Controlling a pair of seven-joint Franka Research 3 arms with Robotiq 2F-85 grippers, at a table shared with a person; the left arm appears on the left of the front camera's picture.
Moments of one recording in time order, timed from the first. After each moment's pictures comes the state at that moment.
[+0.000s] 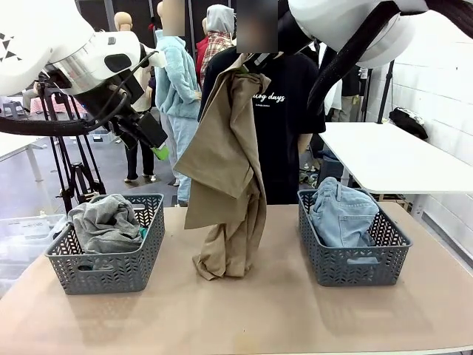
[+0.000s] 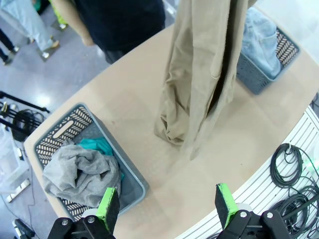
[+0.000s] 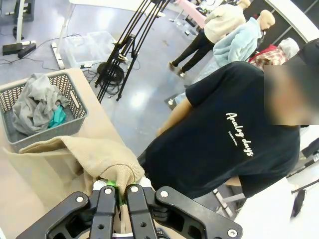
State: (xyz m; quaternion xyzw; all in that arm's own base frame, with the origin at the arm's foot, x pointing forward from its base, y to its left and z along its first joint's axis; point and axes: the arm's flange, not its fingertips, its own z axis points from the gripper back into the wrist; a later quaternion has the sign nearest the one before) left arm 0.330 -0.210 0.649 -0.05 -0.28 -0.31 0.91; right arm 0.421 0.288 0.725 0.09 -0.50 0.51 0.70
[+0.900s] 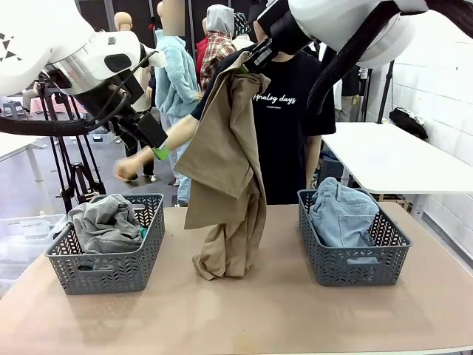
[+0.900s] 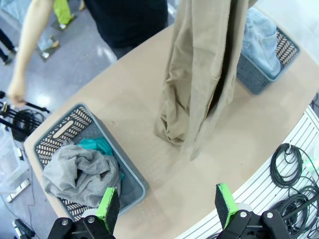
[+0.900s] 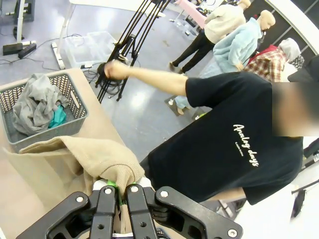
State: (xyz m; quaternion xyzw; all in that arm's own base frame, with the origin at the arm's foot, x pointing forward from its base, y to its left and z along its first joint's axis) left arm 0.330 -0.210 0.649 -0.05 -0.28 -0.31 0.91; right arm 0.421 0.288 0.725 0.09 -0.50 0.51 0.70
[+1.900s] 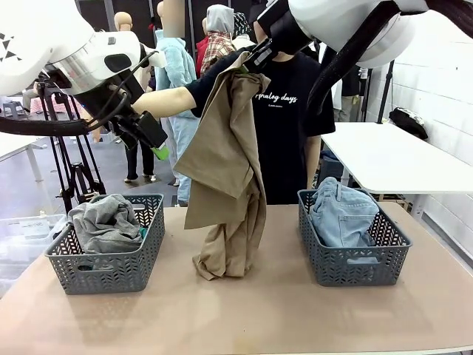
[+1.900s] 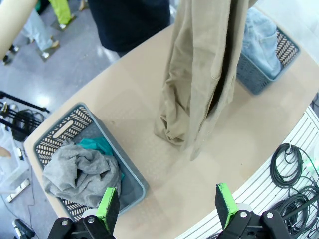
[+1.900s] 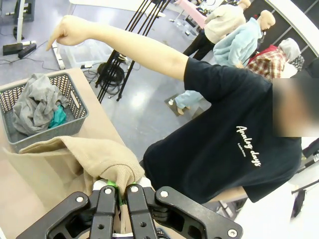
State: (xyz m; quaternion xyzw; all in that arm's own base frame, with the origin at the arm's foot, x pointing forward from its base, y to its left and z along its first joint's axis) left arm 0.330 -0.210 0.649 -0.05 -0.28 -0.31 0.91; right arm 0.421 0.288 0.725 0.09 -0.50 0.51 0.70
